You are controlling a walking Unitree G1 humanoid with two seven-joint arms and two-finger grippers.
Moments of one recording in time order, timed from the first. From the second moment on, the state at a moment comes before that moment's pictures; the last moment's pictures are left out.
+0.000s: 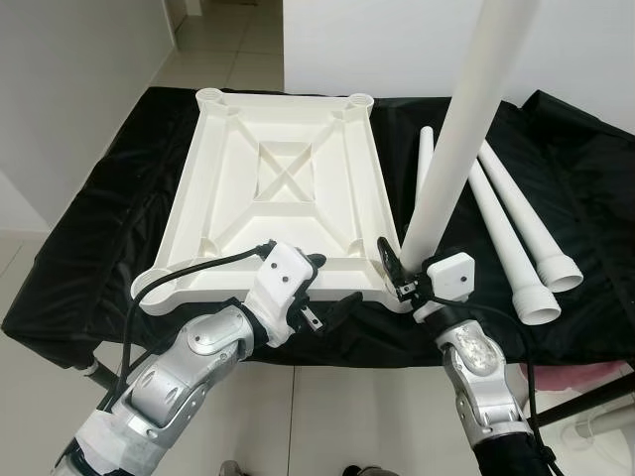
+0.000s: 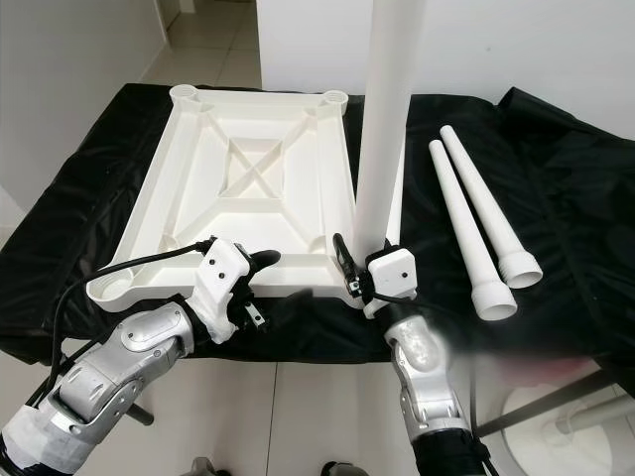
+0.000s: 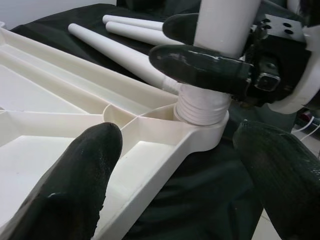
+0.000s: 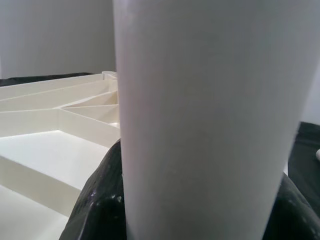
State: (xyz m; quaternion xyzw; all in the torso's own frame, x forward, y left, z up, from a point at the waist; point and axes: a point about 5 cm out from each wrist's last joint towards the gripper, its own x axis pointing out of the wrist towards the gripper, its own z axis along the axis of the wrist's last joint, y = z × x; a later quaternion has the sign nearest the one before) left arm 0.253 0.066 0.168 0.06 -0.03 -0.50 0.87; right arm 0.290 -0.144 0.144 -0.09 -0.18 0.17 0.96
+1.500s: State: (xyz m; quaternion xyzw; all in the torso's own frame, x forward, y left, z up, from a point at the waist) left arm 0.250 0.065 0.168 0.06 -0.02 -0.51 0.86; right arm 0.296 -0.143 0.145 0.02 -0.15 0.13 0.98
